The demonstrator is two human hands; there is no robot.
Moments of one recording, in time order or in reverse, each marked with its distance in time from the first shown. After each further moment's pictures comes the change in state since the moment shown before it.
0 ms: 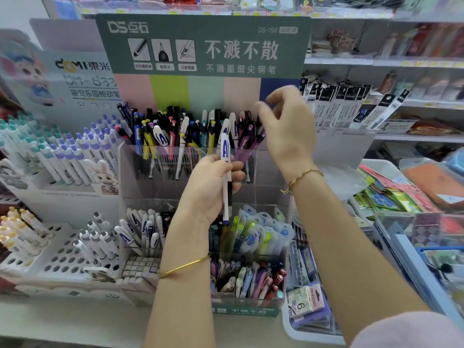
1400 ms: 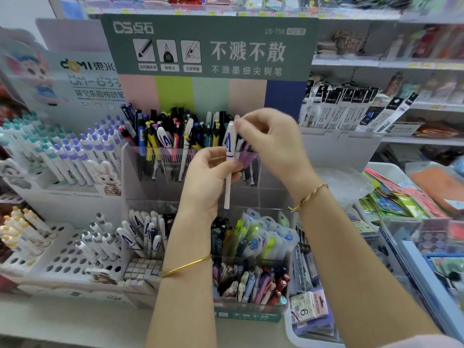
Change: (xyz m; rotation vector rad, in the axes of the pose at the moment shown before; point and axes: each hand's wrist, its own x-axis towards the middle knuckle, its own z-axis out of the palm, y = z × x) left_hand 0.010 -0.003 -0.009 0.058 0.067 0.181; right_hand -0.015 -0.009 0.005 0.256 -0.285 -0.073
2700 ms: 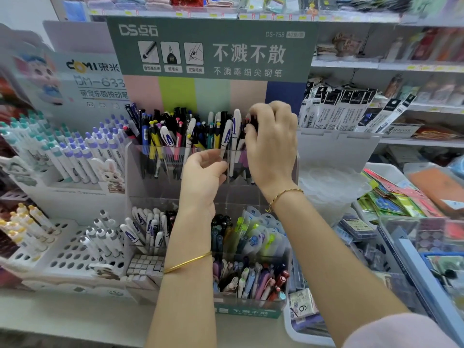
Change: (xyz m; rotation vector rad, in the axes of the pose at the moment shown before) left_hand 0.001 -0.004 -0.008 0.127 0.185 -0.017; right_hand -0.001 0.026 0.031 -0.509 0.432 -0.234
